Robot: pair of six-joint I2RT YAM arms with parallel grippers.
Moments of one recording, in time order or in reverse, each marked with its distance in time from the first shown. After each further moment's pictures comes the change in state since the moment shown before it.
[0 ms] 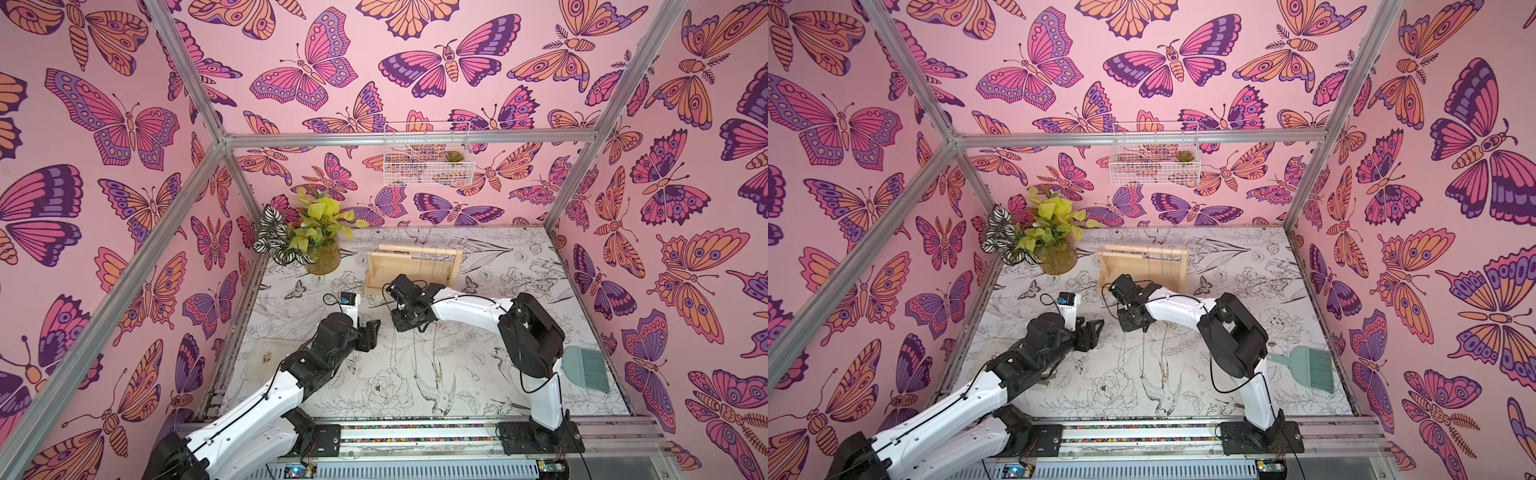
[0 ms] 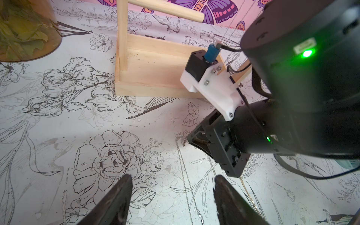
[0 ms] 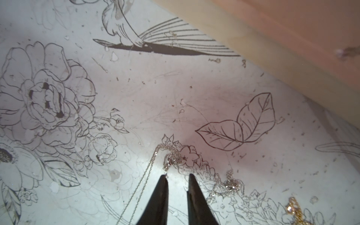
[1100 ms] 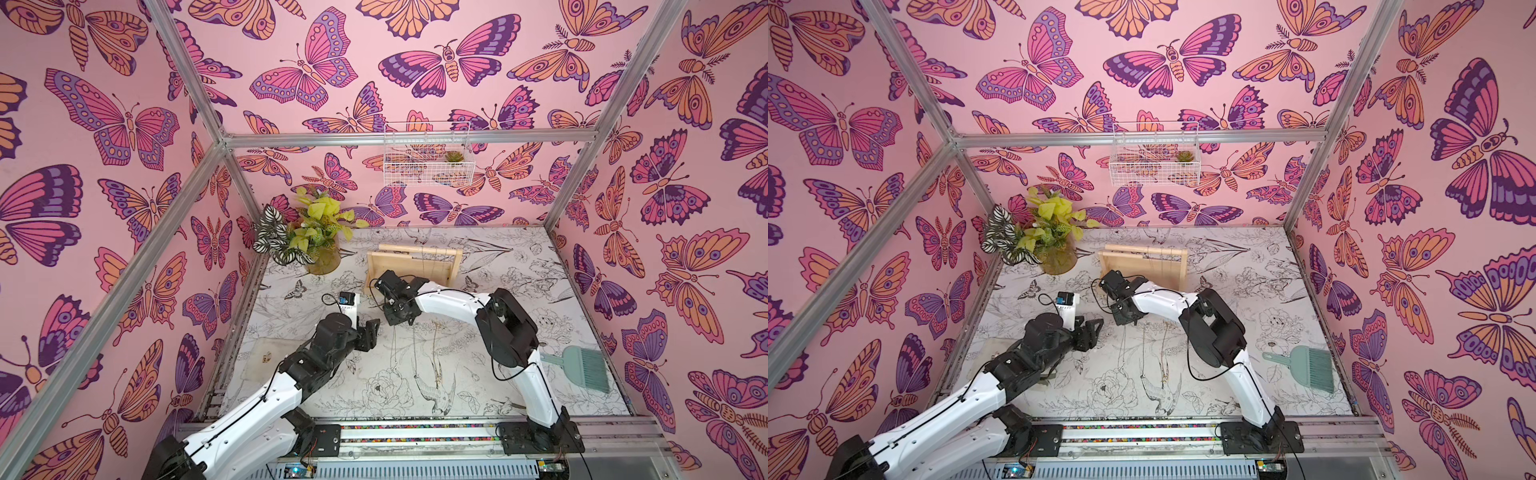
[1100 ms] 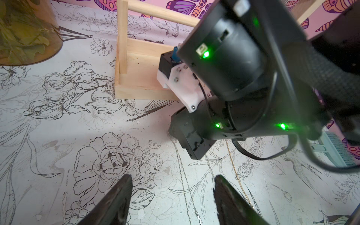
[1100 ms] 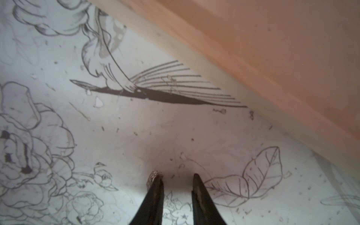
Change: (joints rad) left arm 0.000 -0.019 0.000 0.000 0.000 0.000; right arm 0.000 0.201 0.254 -0.093 0.085 -0.040
